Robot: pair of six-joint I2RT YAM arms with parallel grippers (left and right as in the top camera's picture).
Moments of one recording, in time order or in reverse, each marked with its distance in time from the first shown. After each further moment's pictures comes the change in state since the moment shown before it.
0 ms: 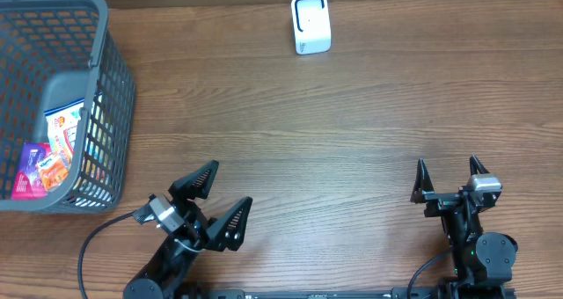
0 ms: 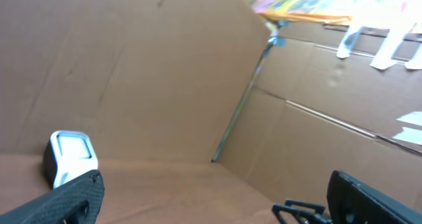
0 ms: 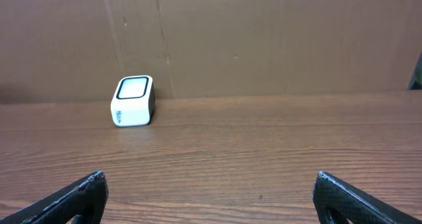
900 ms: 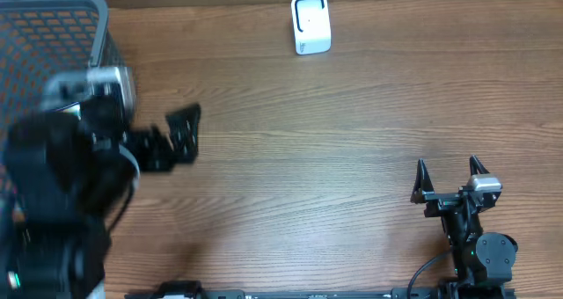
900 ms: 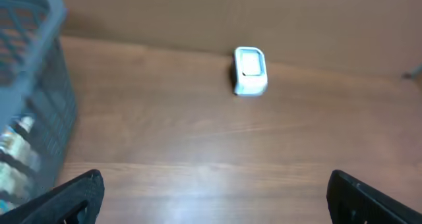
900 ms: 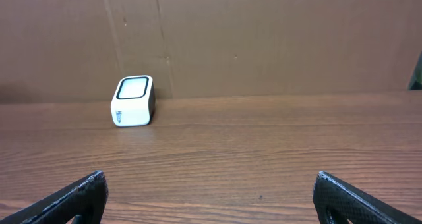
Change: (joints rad) left arm 0.000 1.028 1.620 -1.600 -0.473 0.568; right arm 0.000 0.000 0.000 0.001 0.000 0.000
